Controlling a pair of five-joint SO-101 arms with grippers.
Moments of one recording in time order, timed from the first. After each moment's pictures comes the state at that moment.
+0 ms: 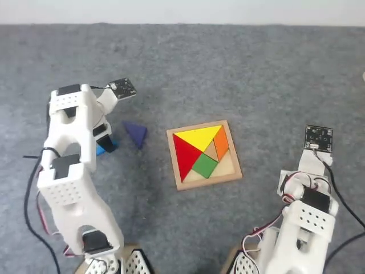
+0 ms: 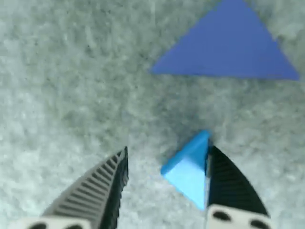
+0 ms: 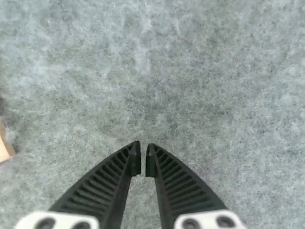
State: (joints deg) left arm -20.2 29.8 -1.3 72.5 -64.3; right arm 20.7 -57.6 75.4 51.6 12.4
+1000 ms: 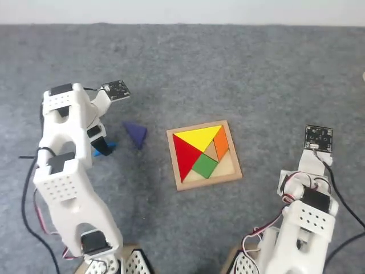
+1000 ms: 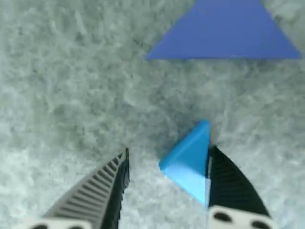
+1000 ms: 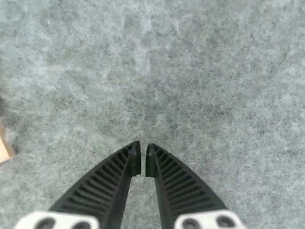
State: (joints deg) left arm -23.5 35.3 -6.5 77.7 -67.6; right arm 20.7 -57.6 75.4 51.6 12.4
